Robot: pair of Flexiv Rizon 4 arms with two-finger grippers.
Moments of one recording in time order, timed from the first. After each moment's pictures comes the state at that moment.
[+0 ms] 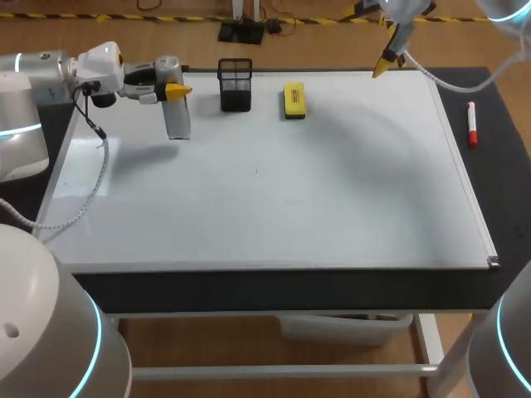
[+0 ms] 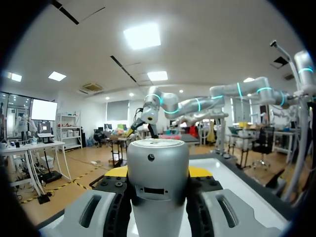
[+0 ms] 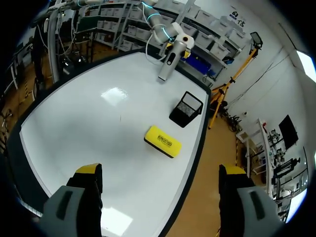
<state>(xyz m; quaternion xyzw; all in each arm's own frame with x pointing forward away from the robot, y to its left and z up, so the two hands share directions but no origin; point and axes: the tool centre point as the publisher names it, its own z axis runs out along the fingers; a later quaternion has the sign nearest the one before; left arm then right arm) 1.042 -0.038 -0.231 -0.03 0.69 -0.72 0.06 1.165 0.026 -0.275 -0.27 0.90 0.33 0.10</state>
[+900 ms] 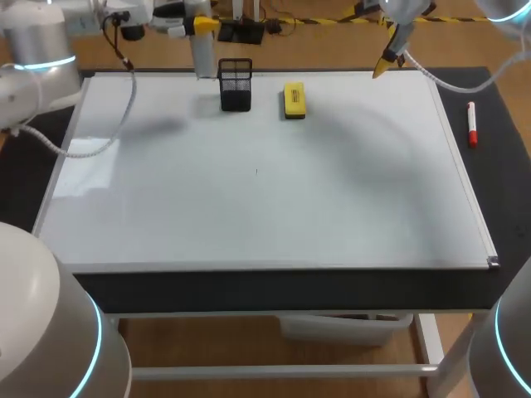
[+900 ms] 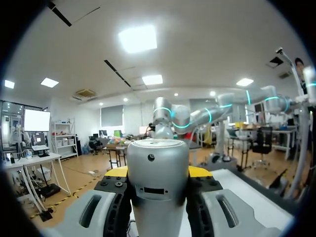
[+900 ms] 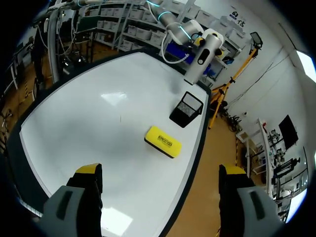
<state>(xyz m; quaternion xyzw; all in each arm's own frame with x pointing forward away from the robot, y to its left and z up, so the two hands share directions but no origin) 1.138 -0.101 -0.143 0.00 0.68 -0.73 0.05 1.164 0.026 -0.275 -0.27 0.90 0.33 0.10</state>
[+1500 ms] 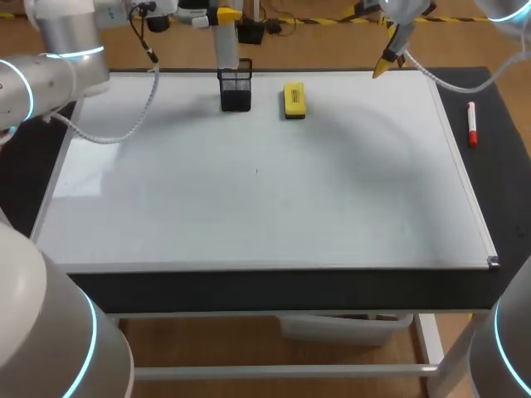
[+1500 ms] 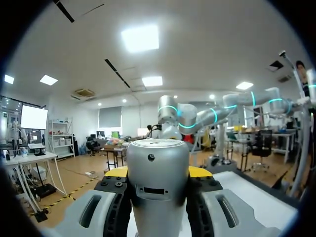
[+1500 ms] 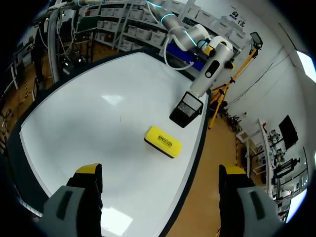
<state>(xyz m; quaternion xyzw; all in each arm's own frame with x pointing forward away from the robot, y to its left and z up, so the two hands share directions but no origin) 1.175 -0.139 -0.157 0.00 0.67 -0.74 0.04 1.164 0.025 -0.275 -0.27 0.90 0.33 0.10</state>
